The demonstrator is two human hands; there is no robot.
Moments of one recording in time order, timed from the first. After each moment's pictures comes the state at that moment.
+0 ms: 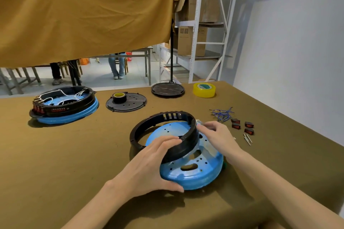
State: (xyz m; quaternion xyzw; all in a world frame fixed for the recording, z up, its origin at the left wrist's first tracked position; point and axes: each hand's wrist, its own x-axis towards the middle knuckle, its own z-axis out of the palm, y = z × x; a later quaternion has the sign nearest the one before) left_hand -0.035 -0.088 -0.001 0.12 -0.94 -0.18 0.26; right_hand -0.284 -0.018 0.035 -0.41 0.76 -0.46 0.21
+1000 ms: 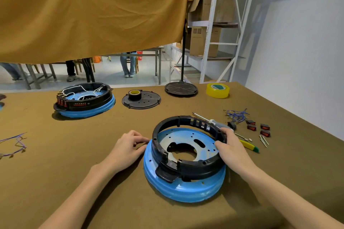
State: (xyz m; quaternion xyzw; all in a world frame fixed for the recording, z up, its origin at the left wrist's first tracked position) left_hand 0.031 -0.168 -0.013 0.40 -0.85 -0.25 0.21; right_hand -0.244 0.003 0.023 -0.42 0.78 -0.41 0.21
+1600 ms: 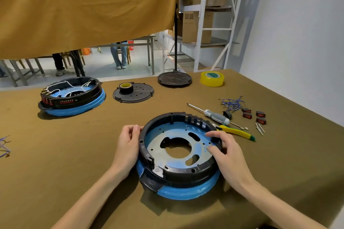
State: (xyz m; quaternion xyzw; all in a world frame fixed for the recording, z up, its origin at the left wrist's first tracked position) left_hand -0.008 -0.139 -0.024 0.43 -0.61 -0.48 0.46; right_hand -0.224 0.034 -0.005 -0.47 0.71 -0.50 0.15
